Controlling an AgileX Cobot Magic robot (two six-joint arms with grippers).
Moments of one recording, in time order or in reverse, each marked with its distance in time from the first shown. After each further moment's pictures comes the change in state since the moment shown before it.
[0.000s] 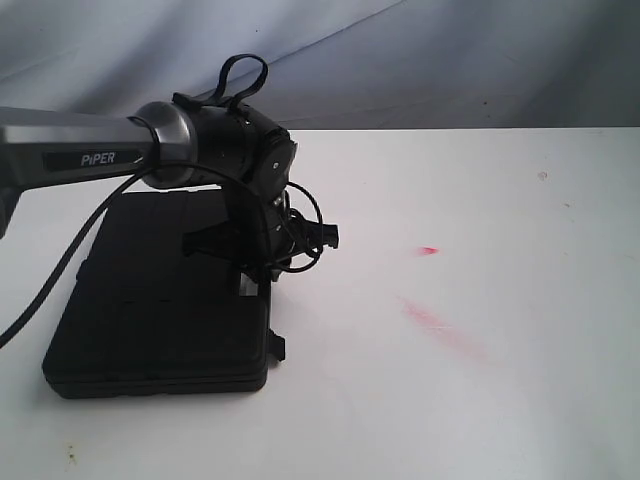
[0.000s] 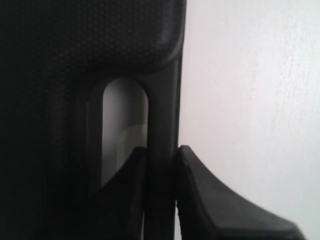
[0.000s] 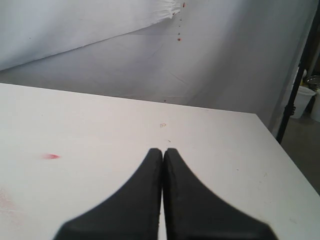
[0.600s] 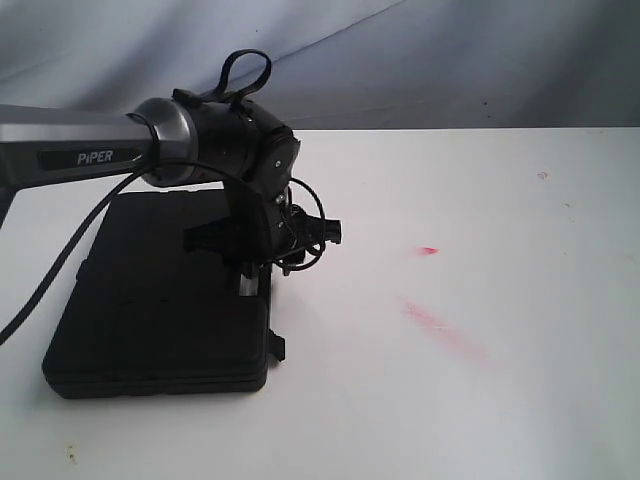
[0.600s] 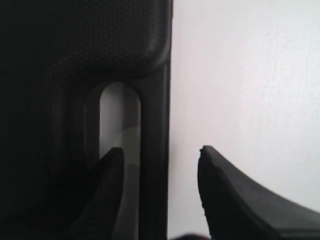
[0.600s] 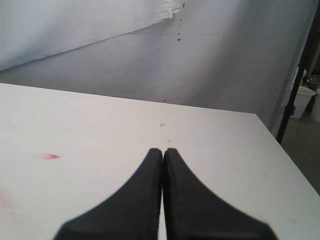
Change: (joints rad) left arm -0.009 -0.013 0.000 0.030 -0.003 -0.022; right arm 0.000 0.000 0.000 0.000 0.000 0.000
